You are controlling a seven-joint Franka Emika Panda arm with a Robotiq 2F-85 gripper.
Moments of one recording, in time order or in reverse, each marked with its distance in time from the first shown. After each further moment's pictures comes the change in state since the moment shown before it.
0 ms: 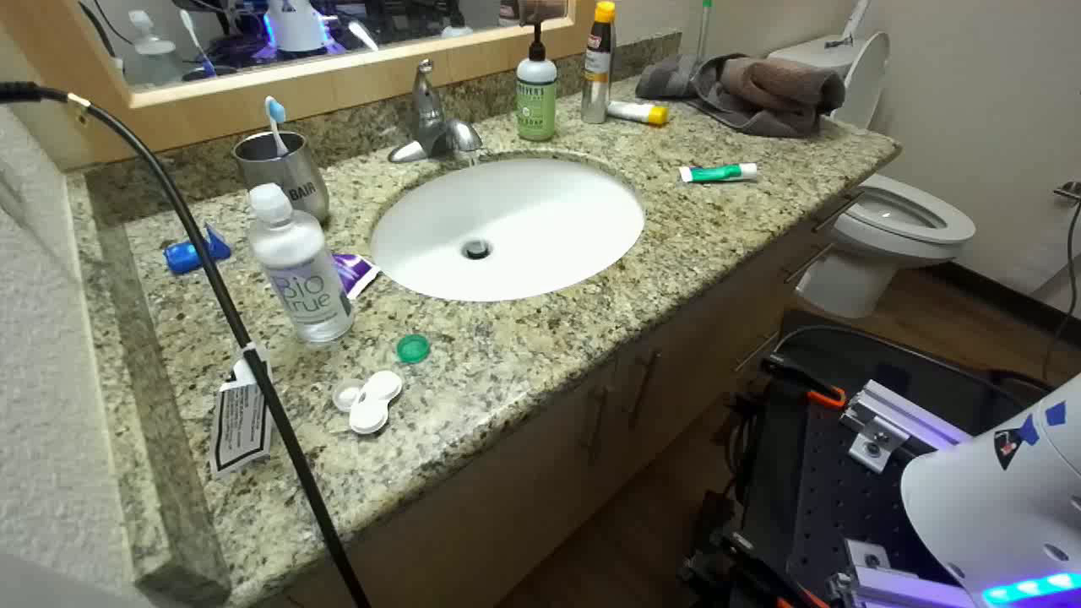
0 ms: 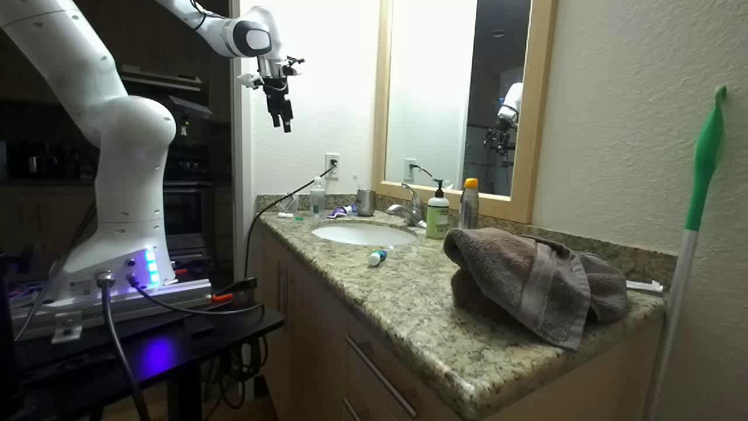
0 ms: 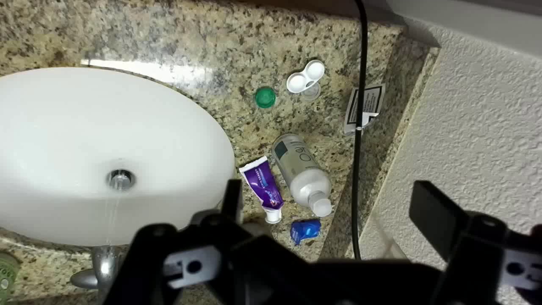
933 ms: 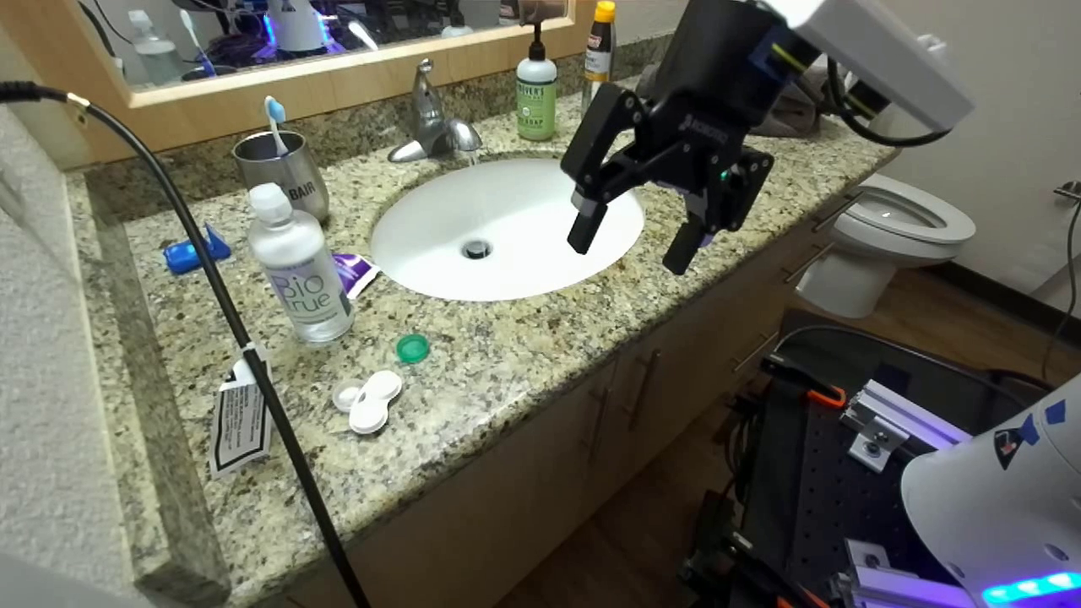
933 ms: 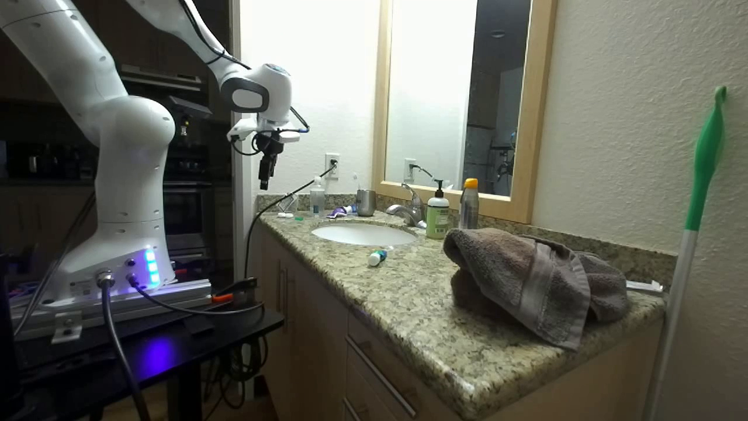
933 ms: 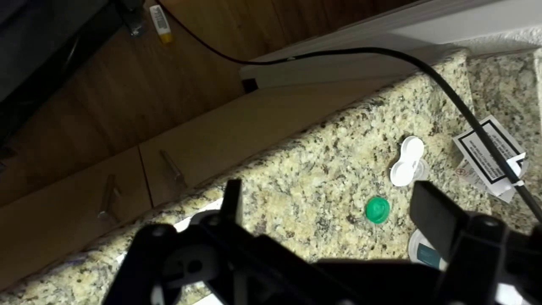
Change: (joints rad) arm -0.020 -0.005 -0.164 -0.425 0.340 0.181 0.032
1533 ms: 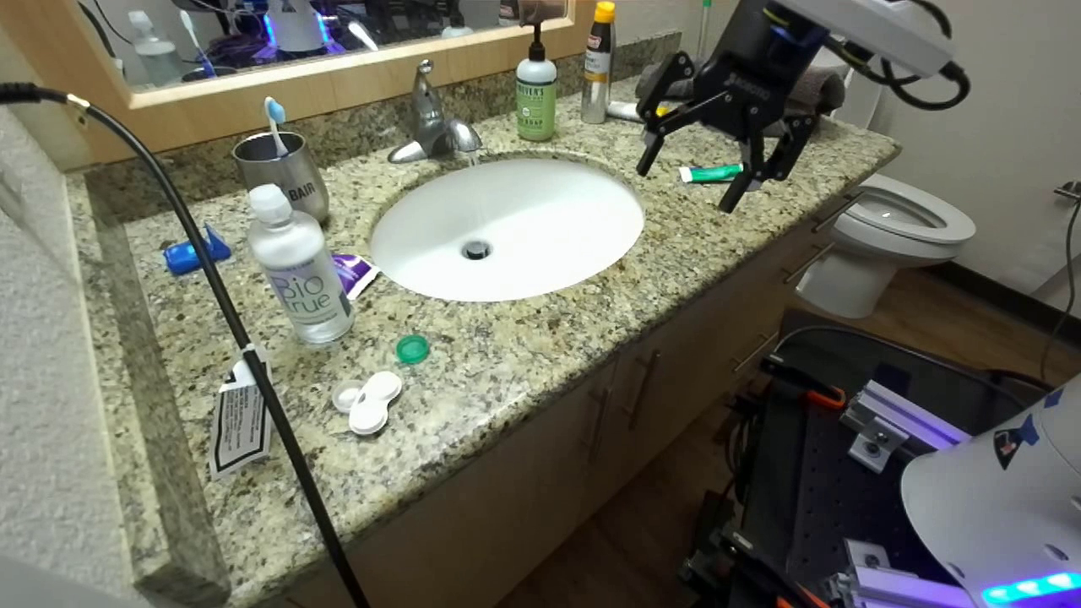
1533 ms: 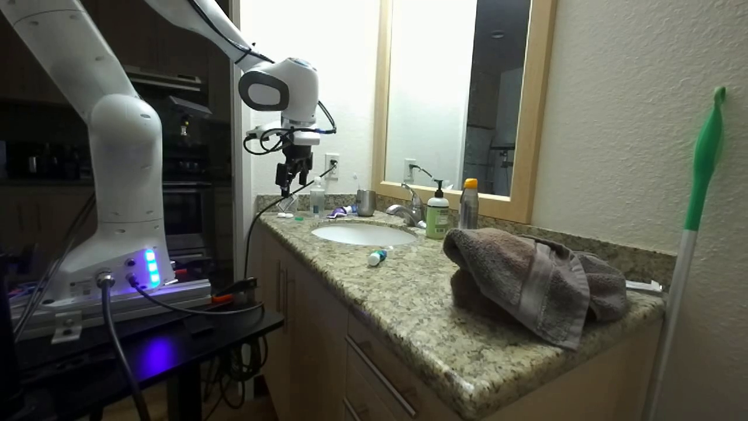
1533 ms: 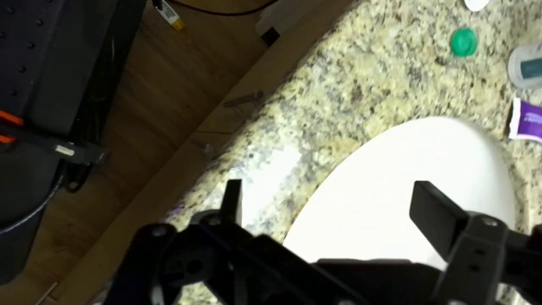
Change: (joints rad) arm -0.281 0.087 -0.137 0.059 -0.123 -0.050 0.116
